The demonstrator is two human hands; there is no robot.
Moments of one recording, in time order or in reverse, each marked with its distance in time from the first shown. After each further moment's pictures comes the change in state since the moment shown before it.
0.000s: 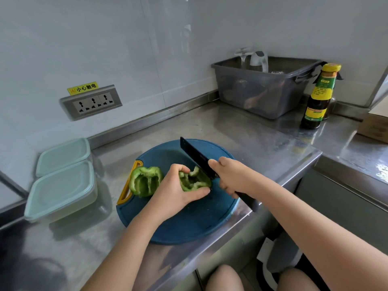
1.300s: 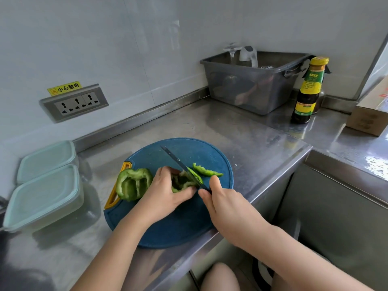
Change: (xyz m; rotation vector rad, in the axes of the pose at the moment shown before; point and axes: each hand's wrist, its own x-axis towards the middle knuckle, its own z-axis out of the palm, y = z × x) left_hand 0.005 -0.005 0.002 0.156 -0.035 0.018; right_hand -0.052 0.028 0.046 -0.339 0.339 -0.281
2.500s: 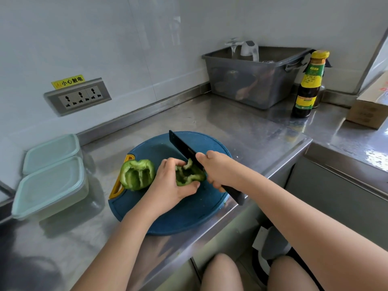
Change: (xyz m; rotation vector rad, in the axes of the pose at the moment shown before) left_hand -0.006 0.000 0.004 -0.061 0.003 0.042; right_hand 0.064 -0.004 -0.017 0.324 -0.306 0.253
